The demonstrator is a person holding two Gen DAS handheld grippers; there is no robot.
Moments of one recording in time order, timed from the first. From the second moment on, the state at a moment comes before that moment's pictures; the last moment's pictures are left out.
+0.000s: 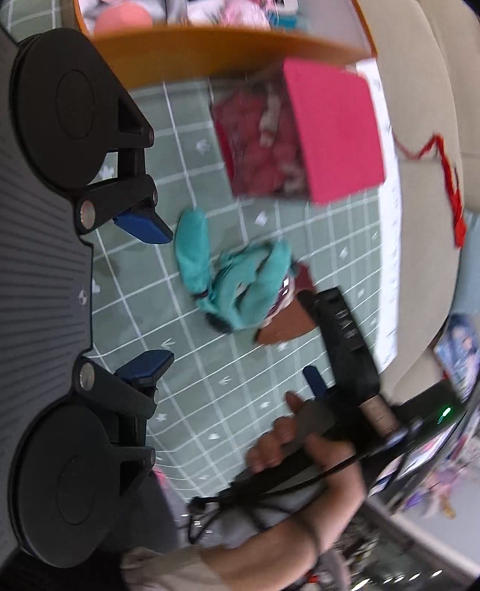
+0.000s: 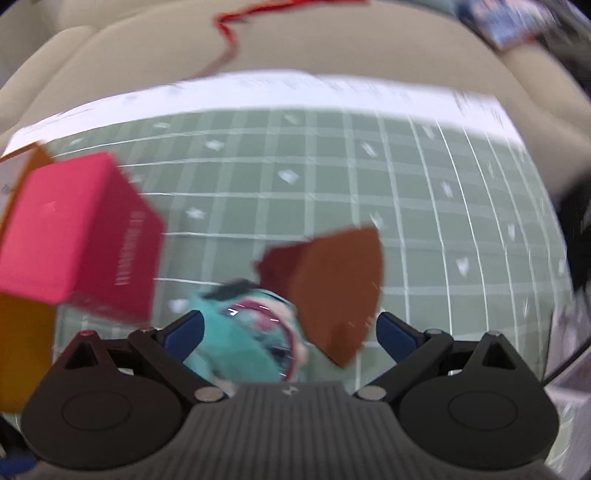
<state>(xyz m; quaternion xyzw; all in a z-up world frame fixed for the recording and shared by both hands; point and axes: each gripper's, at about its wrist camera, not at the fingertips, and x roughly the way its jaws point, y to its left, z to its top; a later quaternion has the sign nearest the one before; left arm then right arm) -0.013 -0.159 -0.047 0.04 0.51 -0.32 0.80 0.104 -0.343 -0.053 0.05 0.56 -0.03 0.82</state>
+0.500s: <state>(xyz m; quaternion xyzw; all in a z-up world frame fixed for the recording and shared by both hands) 0.012 -0.227 -0.097 0.08 0.51 -0.30 0.80 0.134 -0.391 -0.109 0.14 0.60 -0.07 0.78</state>
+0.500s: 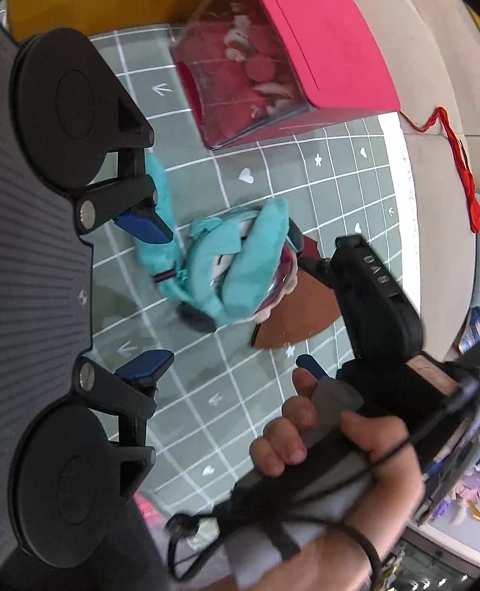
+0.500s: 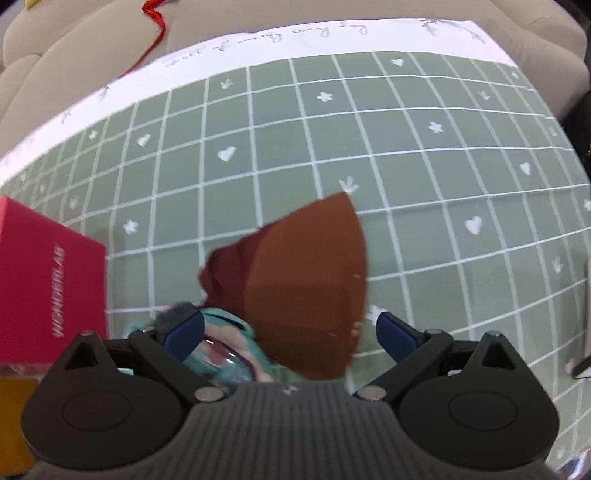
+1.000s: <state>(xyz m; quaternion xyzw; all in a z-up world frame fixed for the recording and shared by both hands) 0.036 -0.246 -0.122 0.09 0.52 -0.26 0.81 0.144 -0.397 -0.127 0.21 0.61 -0.07 0.76</state>
